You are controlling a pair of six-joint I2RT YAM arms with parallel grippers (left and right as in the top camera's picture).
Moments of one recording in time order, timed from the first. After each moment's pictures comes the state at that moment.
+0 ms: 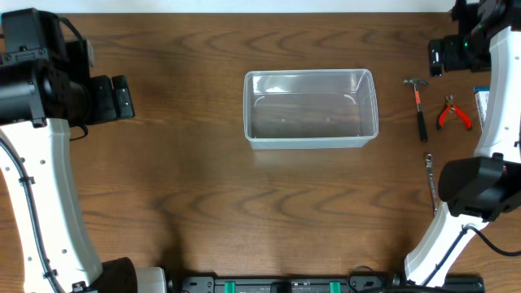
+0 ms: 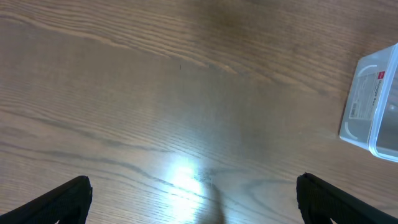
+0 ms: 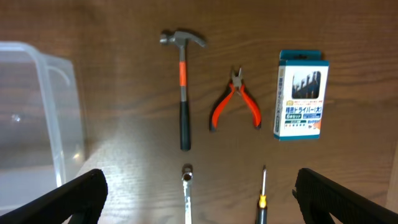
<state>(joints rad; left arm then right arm) 0.19 1.55 1.95 -1.55 -0.04 -0.02 -0.19 2.12 2.39 -1.53 0.11 -0.19</state>
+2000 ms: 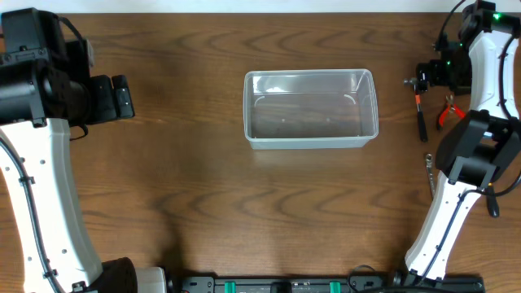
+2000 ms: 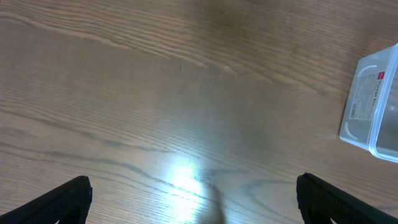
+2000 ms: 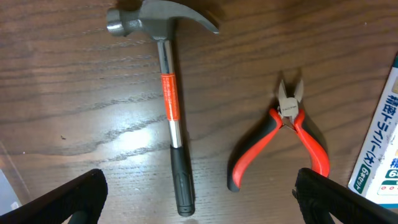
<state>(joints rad) 0.19 1.55 1.95 -1.55 -0.04 -0.02 -0.27 2.48 2.39 -1.43 0.03 -0.20</state>
